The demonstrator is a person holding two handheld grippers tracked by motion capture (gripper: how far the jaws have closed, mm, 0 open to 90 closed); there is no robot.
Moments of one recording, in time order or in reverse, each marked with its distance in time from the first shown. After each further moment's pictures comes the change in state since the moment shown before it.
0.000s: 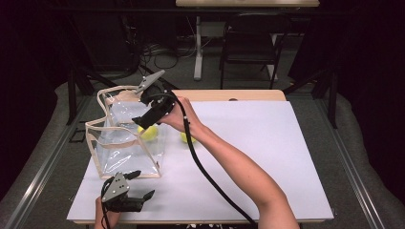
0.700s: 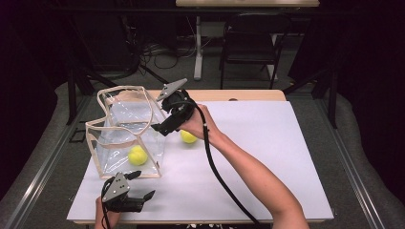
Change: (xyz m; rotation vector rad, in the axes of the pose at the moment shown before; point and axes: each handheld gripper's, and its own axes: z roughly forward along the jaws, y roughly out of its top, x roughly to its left) left arm -0.001 0.000 0.001 0.002 -0.005 0.003; right arm -0.007 -0.044 -0.027 0.008 -0.007 0.017
